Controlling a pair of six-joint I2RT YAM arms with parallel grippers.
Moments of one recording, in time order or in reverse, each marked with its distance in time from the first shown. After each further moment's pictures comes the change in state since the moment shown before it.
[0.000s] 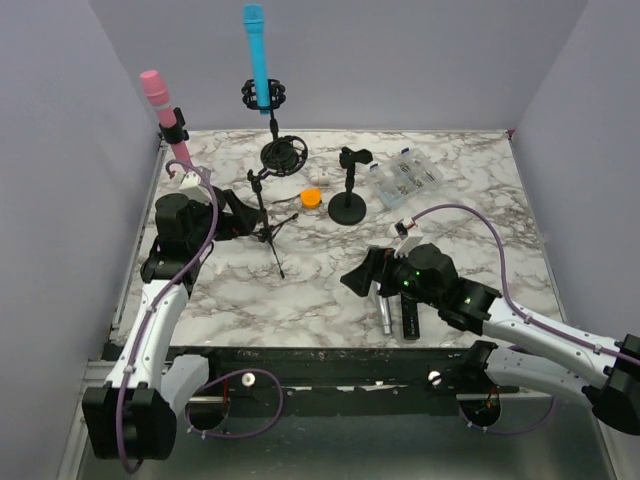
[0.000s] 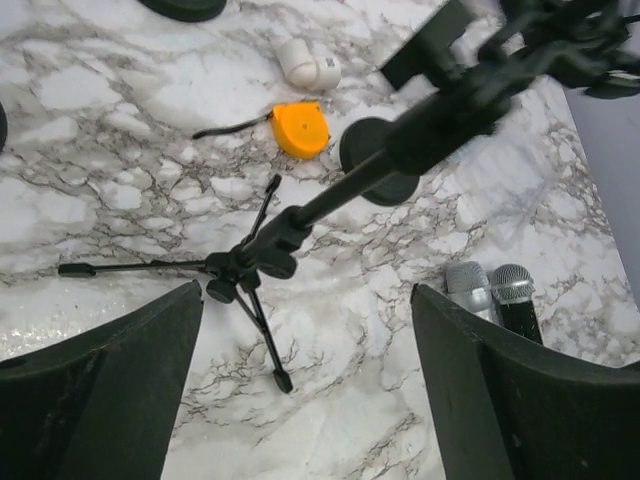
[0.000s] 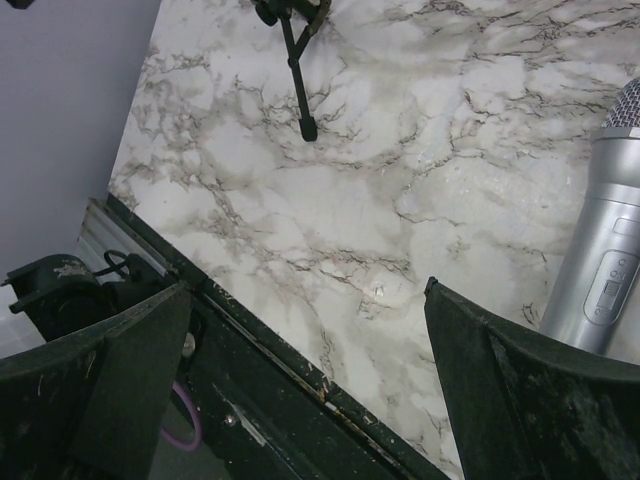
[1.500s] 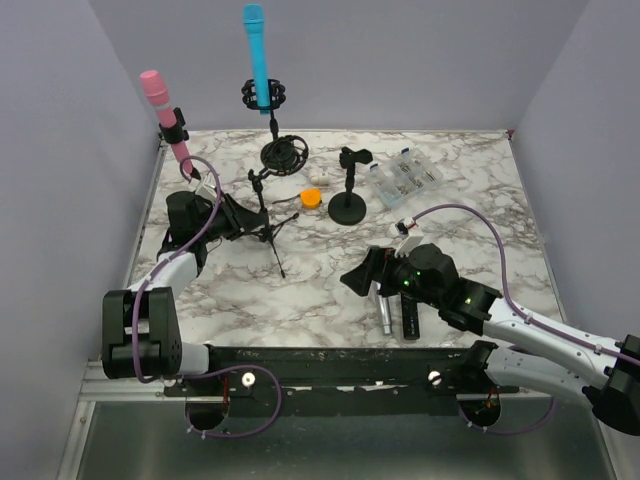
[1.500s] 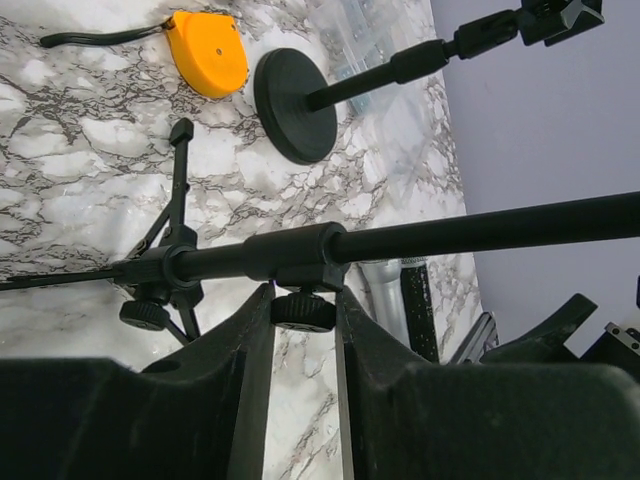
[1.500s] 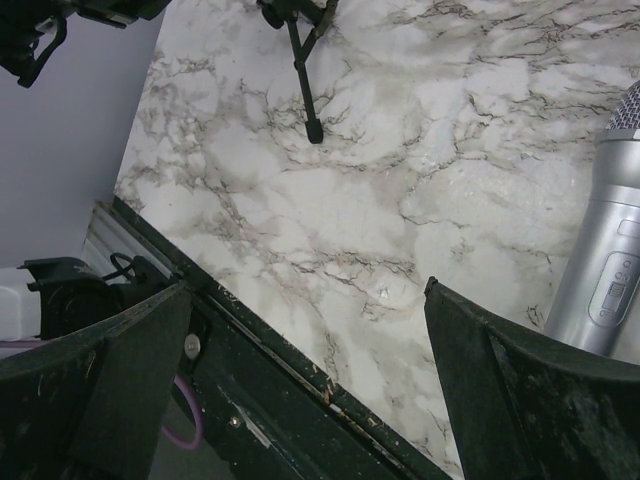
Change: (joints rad) left arm 0.124 0.459 -0.110 0.483 0.442 -0.283; right arm 0.000 -0.002 -0.001 0.007 -0.001 0.008
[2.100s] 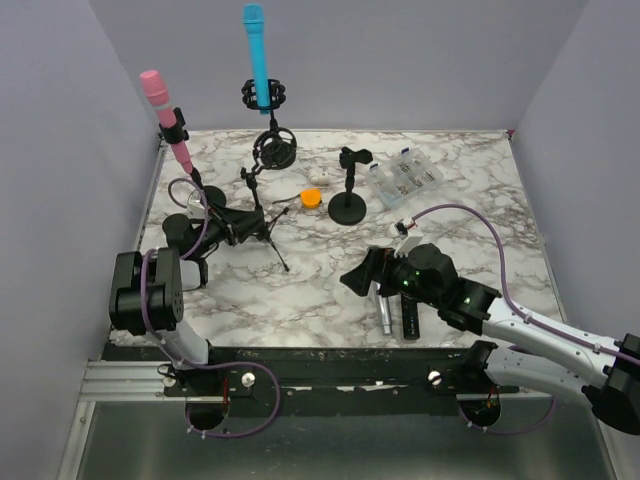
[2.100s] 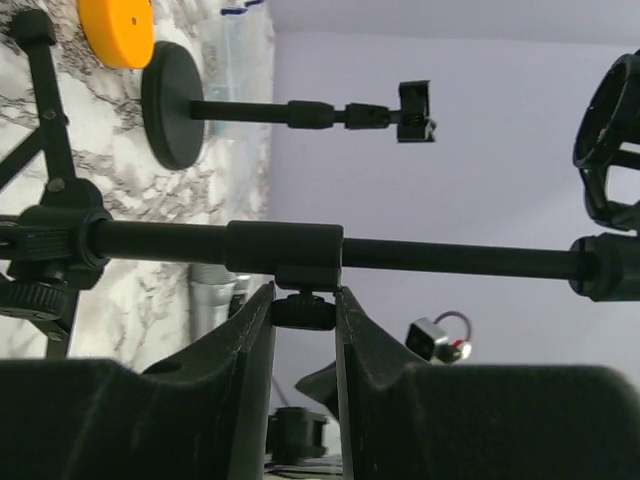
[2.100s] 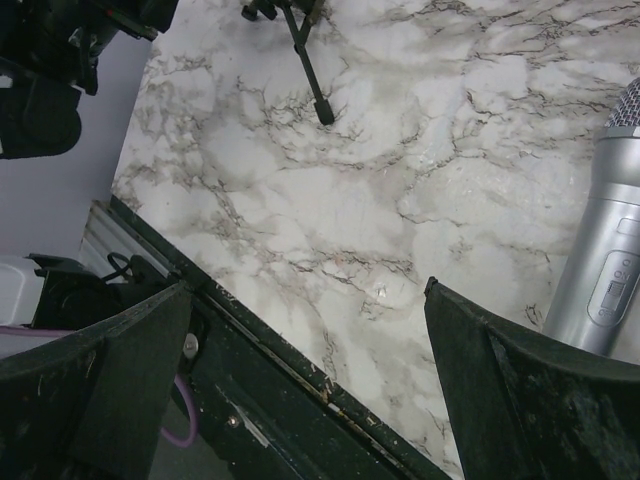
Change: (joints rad) left arm 0.086 0.204 -0.174 0.665 0.105 -0.724; right arm 0.000 0.007 0.000 0.000 0.000 0.000
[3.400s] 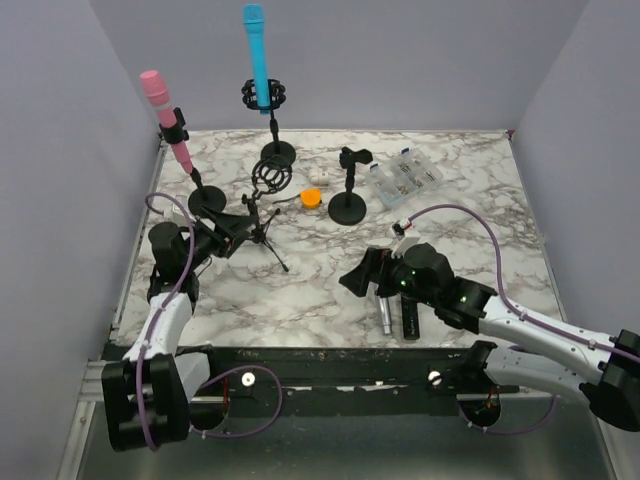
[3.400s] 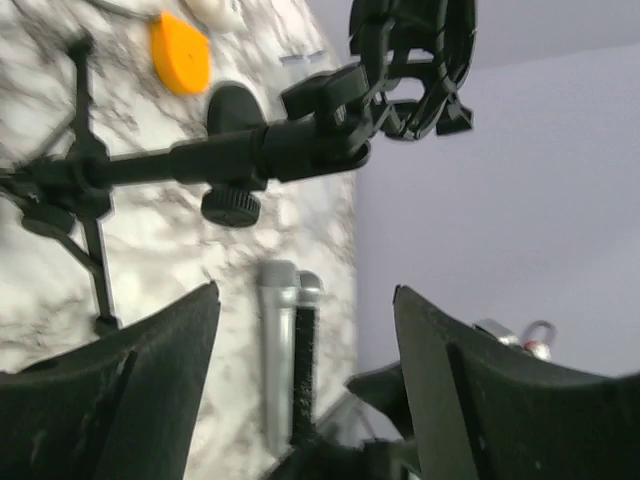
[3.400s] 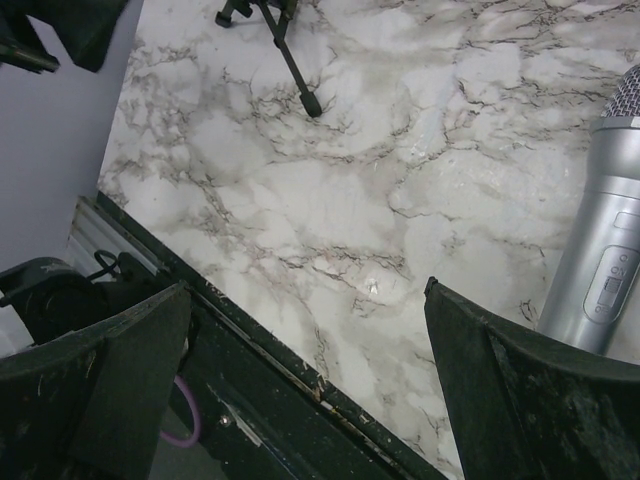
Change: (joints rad) left arm 0.005 -0.471 -0.116 -0.424 -0.148 0.166; right arm 0.000 0.031 0.000 0.000 0.000 -0.001
